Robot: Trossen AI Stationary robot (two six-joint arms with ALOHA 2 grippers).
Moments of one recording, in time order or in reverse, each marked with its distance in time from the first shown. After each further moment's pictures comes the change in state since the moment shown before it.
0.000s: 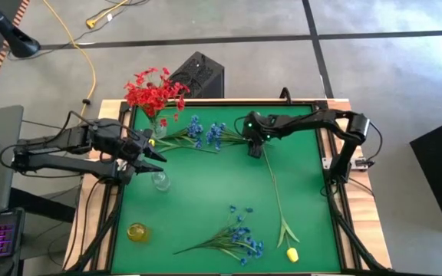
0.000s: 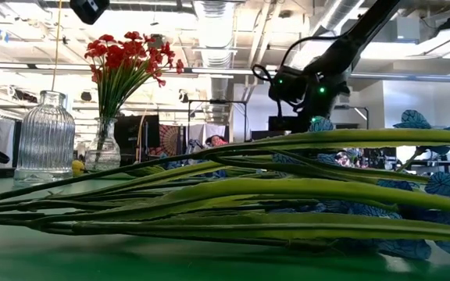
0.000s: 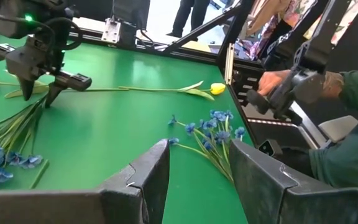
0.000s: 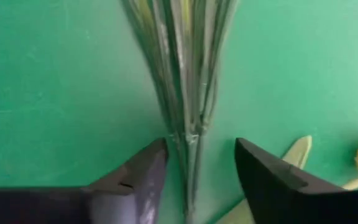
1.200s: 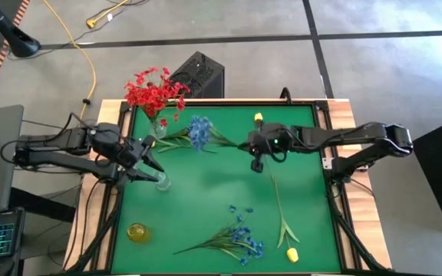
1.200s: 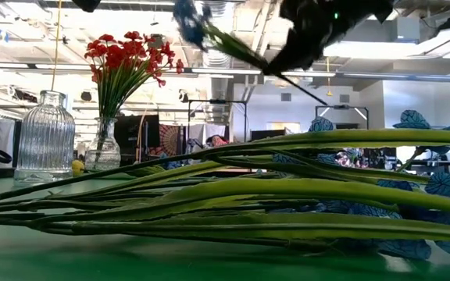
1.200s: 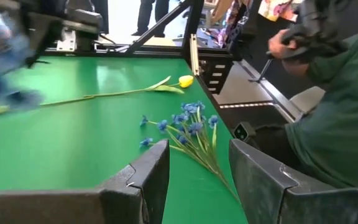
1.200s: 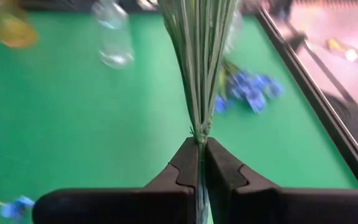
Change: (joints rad) left arm -0.097 0.000 0.000 0.013 0.058 0.095; right arm 0.350 -0.499 -0.006 0.117 0.024 0.187
